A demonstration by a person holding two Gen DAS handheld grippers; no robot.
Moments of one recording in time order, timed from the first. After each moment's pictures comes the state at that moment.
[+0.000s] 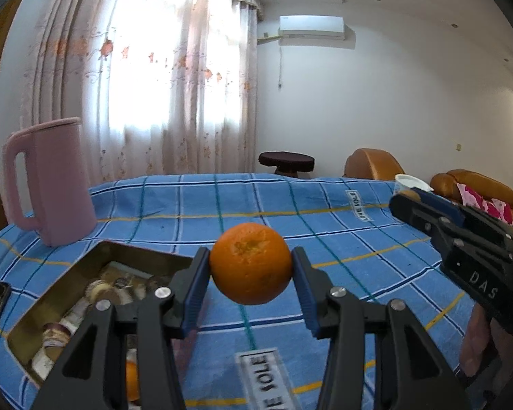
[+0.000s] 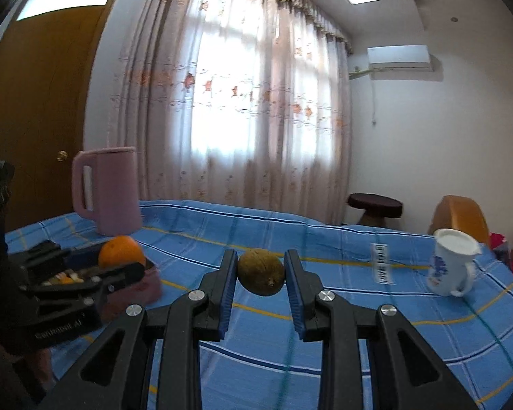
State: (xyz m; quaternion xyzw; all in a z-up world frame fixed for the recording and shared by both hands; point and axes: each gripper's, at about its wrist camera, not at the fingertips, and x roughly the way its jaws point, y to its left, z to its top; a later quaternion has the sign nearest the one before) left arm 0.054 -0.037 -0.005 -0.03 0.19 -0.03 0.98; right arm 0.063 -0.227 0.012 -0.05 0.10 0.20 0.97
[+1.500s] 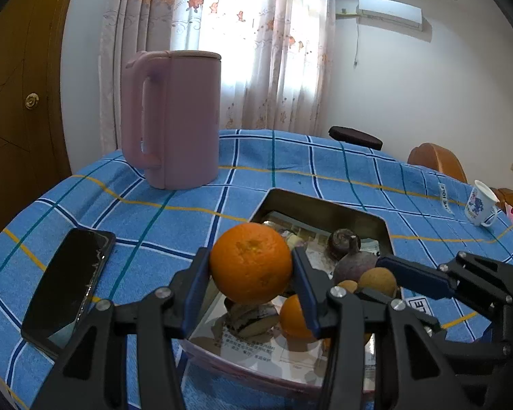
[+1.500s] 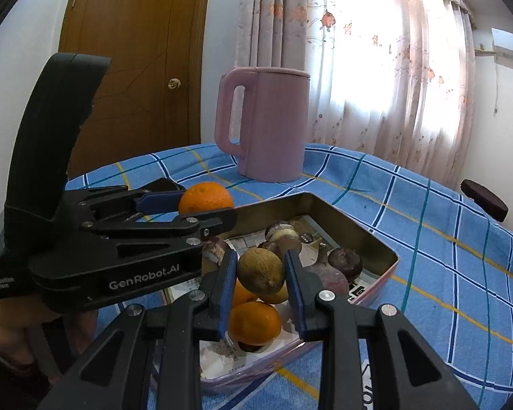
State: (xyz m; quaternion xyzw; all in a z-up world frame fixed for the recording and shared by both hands) left arm 0.029 0.116 -0.029 -0.08 0.27 0.09 0.96; right arm 0.040 -0.025 -0.028 -0.14 0.21 0.41 0.87
